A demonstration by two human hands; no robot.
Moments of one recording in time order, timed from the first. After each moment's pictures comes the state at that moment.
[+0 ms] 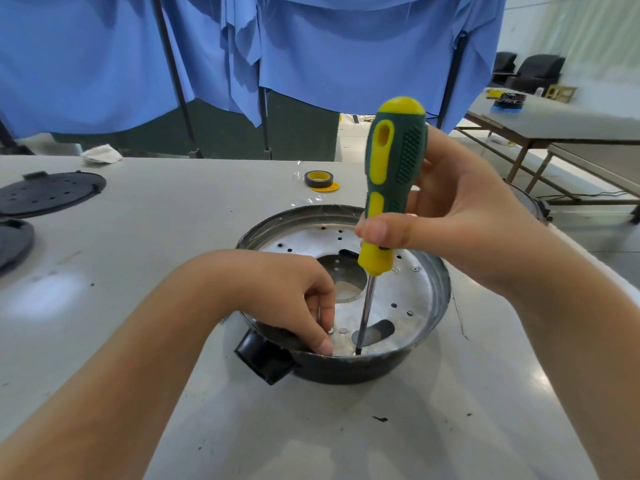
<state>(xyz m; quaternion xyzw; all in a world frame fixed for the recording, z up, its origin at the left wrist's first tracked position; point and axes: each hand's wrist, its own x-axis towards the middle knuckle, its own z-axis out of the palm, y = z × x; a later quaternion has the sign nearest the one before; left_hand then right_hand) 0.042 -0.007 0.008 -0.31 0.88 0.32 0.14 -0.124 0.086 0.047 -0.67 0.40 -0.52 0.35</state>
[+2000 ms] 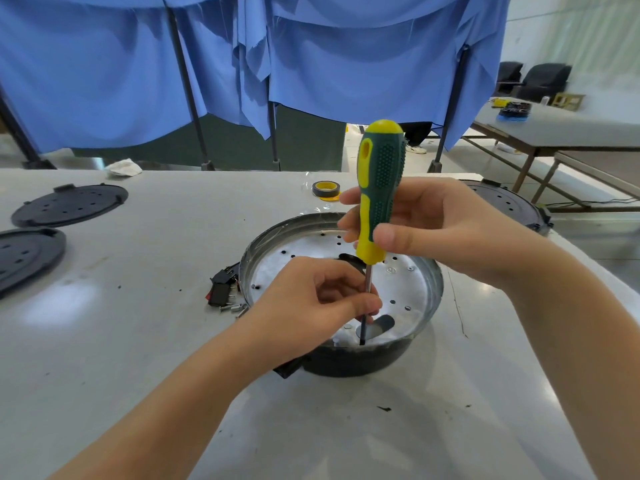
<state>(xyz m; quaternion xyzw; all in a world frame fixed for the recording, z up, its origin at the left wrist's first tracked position) 0.046 0.042 -0.022 -0.24 0.78 0.49 -0.31 -0.134 0.088 0.046 -0.69 0.42 -0.43 0.40</state>
